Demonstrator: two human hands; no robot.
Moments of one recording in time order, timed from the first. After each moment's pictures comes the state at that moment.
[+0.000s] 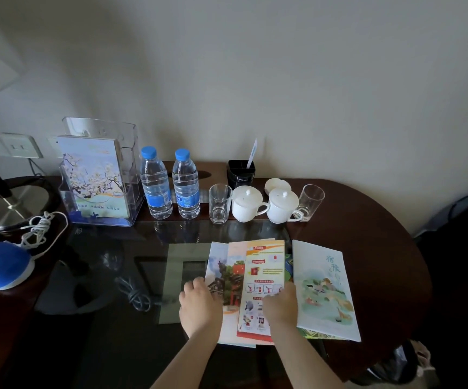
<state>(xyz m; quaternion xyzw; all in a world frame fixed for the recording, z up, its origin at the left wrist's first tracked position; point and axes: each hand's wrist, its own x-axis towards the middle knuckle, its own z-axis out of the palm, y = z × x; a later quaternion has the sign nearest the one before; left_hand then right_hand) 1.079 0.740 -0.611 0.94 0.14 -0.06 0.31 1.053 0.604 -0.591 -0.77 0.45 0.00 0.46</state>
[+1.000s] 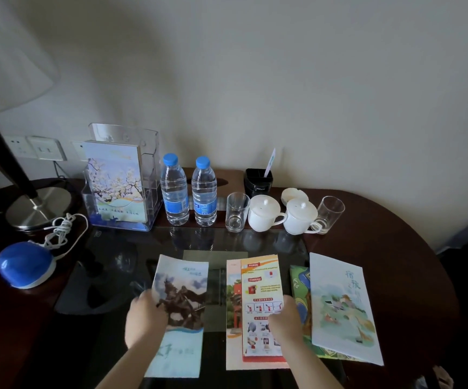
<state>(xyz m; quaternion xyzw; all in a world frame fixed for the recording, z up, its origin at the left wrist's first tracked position) 1.102 0.863 -0.598 0.92 0.23 -0.07 0.32 1.060 0.613 -0.614 -0.80 0.37 0.09 0.45</state>
